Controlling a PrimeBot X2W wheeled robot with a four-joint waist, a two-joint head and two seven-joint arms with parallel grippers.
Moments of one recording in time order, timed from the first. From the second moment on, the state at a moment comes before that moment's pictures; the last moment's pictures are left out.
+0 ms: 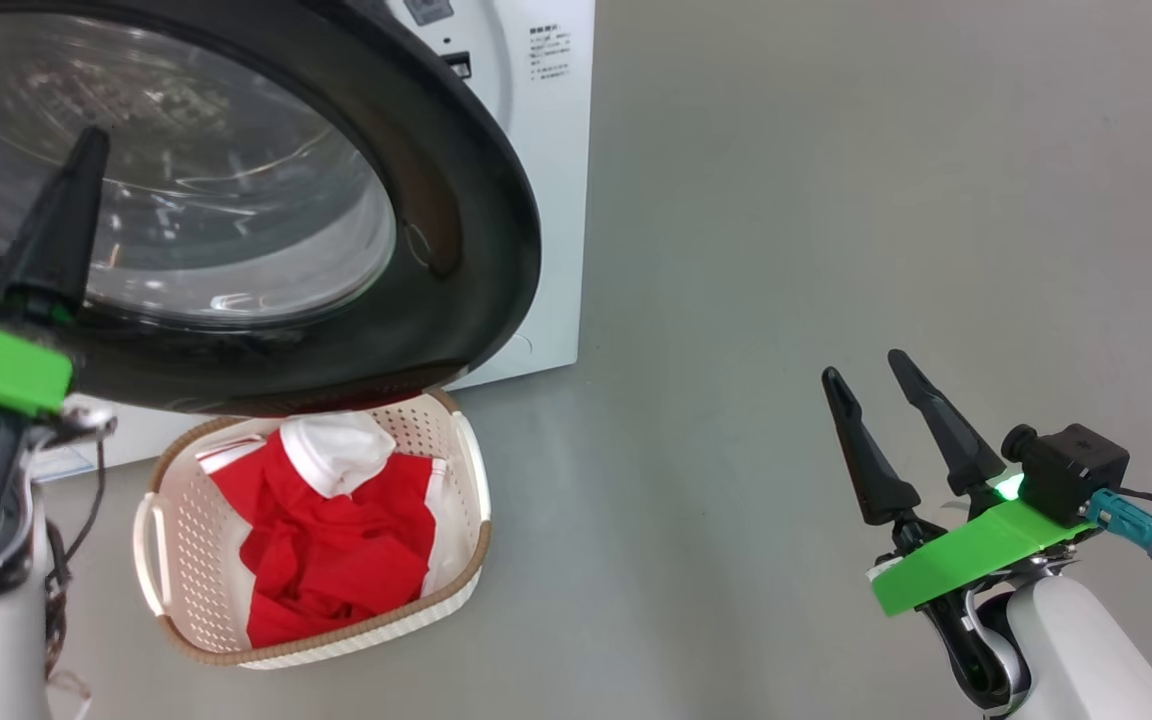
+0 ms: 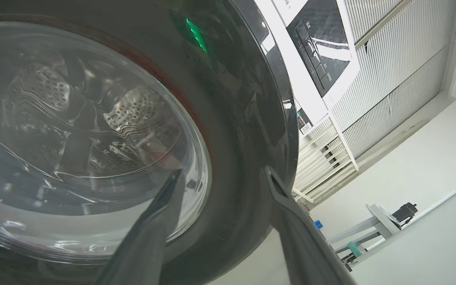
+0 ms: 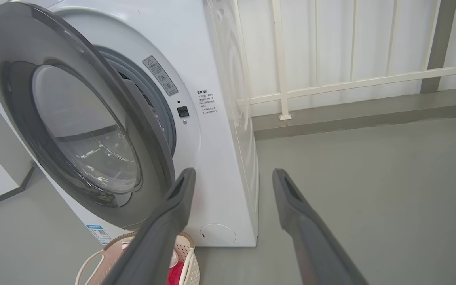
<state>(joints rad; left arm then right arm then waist) -0.54 0.24 0.01 0.03 -1.14 0.02 0.35 -0.30 -0.20 0.22 0.24 0.48 0.13 -0.26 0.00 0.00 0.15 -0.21</state>
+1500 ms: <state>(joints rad) -0.02 0.17 -0.03 -0.04 -0.56 -0.04 -0.25 -0.29 -0.24 0.21 0.23 0.48 0.13 -0.26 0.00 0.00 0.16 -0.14</state>
